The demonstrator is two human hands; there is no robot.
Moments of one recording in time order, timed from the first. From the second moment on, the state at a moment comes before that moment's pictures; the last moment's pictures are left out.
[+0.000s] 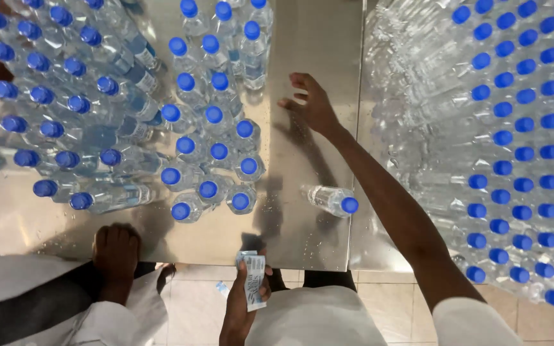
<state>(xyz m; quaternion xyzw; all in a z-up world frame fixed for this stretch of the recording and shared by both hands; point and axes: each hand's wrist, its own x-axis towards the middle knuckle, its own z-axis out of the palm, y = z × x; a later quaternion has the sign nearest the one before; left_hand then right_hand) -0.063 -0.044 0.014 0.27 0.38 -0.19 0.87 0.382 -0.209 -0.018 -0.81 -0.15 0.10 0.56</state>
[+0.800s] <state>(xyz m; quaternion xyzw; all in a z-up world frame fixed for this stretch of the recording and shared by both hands) -0.080 -0.059 -0.021 0.23 0.48 -0.13 0.84 0.410 -0.118 -0.073 -0.84 -0.10 0.05 0.53</state>
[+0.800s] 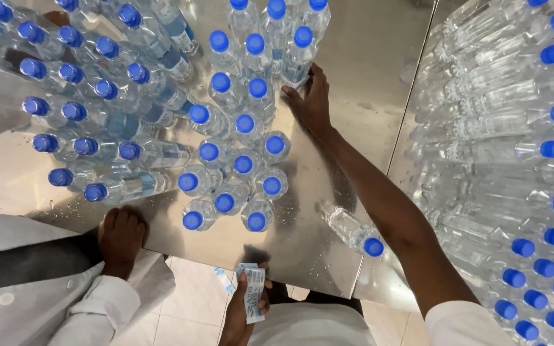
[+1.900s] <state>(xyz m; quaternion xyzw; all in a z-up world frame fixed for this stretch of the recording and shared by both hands) 0.011 -0.053 0.136 0.37 0.04 -0.38 0.84 0.053 -0.266 0.165 -0.84 -0.05 0.16 0.52</state>
